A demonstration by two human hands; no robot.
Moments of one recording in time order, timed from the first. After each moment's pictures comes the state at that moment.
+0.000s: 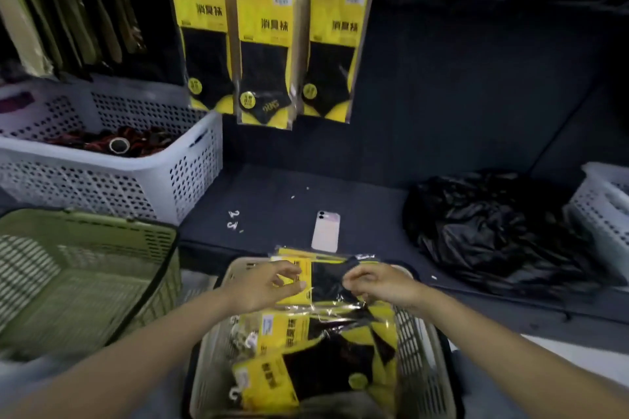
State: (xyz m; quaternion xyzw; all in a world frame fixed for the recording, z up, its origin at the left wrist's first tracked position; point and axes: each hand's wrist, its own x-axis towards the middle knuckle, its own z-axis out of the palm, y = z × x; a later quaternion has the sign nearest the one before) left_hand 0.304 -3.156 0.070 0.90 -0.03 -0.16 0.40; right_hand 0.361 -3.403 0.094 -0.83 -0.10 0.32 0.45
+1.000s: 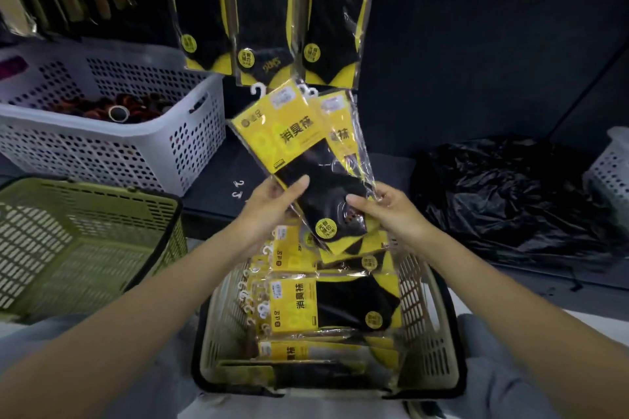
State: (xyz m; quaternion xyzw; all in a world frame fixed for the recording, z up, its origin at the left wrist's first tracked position) left_hand 0.325 -3.176 0.115 0.66 0.13 0.00 0.74; right_hand 0.378 -3.388 0.127 -0.73 -0.15 0.18 0.64
